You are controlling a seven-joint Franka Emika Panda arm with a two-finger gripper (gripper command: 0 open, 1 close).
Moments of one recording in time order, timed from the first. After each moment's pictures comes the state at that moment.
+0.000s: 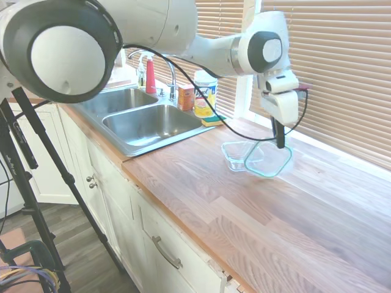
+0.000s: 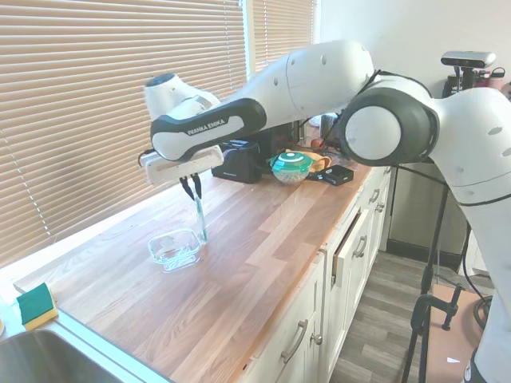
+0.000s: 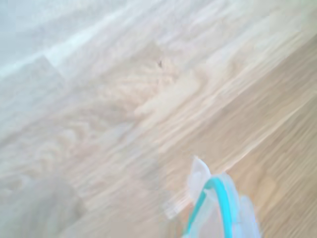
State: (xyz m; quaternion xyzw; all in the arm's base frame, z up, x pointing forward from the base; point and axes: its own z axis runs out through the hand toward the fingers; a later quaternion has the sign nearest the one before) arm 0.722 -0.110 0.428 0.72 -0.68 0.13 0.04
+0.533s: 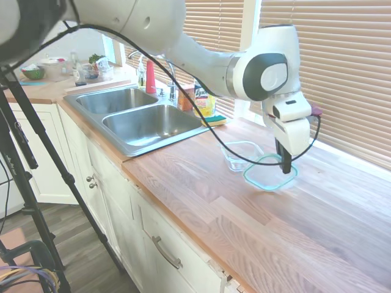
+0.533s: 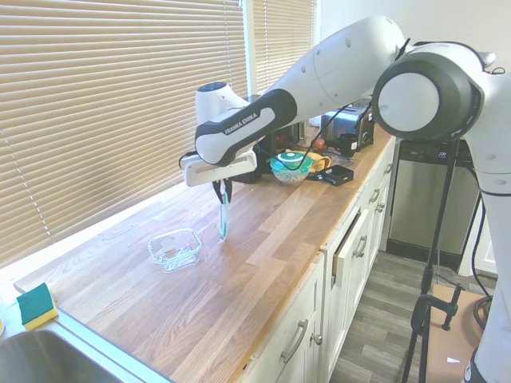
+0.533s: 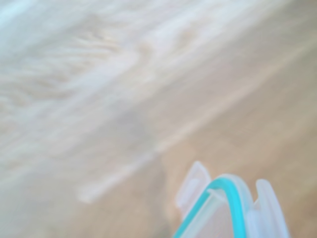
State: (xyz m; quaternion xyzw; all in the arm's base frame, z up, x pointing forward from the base) arm 0.641 -0.172 0.404 0.73 -0.67 0.14 0.02
